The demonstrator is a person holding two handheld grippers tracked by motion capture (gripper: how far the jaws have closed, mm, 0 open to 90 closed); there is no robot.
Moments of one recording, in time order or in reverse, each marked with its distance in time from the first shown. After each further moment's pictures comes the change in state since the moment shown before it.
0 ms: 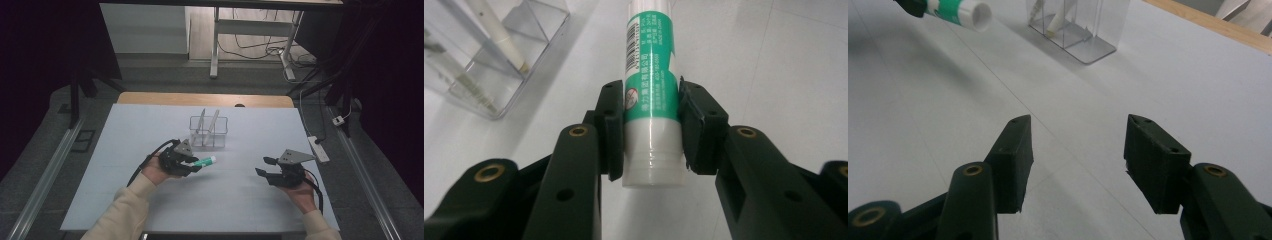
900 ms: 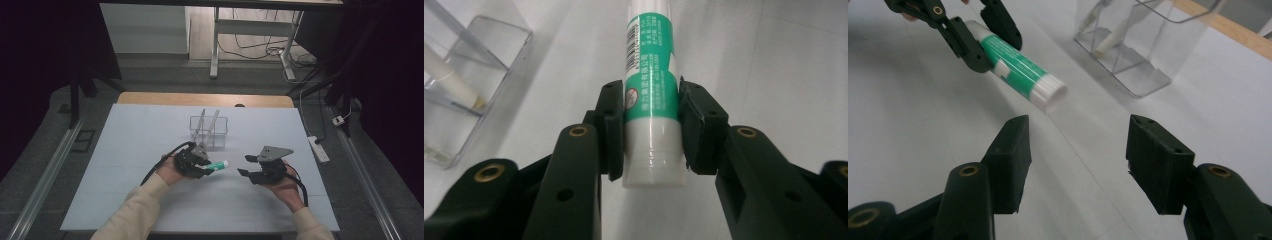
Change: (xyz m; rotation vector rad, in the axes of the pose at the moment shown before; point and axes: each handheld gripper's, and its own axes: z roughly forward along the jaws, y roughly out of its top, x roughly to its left) left arm -0.010 0.024 0.030 0.033 -0.042 0.046; right arm 0.026 0.034 0.034 0.040 0.099 -0.109
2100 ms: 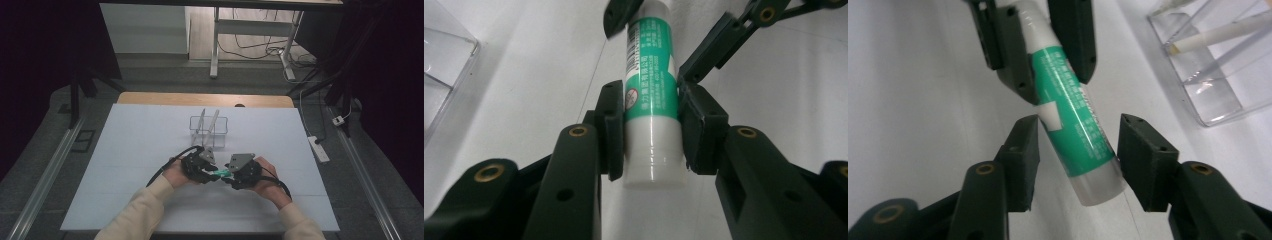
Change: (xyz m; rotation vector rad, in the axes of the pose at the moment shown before) left arm -0.010 0.010 0.014 0.017 -0.078 0.038; right arm 0.034 0.024 0.051 0.229 0.073 -0.318
